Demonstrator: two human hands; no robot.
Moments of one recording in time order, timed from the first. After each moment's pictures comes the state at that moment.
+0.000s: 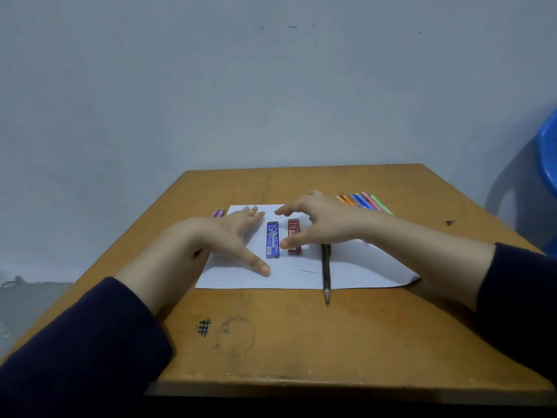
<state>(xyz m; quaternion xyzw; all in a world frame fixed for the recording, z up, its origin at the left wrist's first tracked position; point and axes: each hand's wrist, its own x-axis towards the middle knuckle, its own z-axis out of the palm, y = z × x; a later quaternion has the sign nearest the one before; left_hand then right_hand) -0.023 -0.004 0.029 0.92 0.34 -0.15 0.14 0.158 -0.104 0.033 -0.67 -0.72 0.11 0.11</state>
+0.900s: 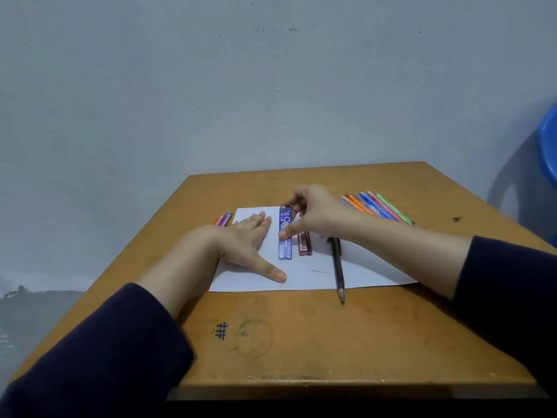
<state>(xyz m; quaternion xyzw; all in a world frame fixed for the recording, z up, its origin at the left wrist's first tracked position) -0.020 0.002 0.018 0.91 0.33 -0.21 0.10 0.137 -0.083 0.027 -0.69 -0.61 0.20 0.33</state>
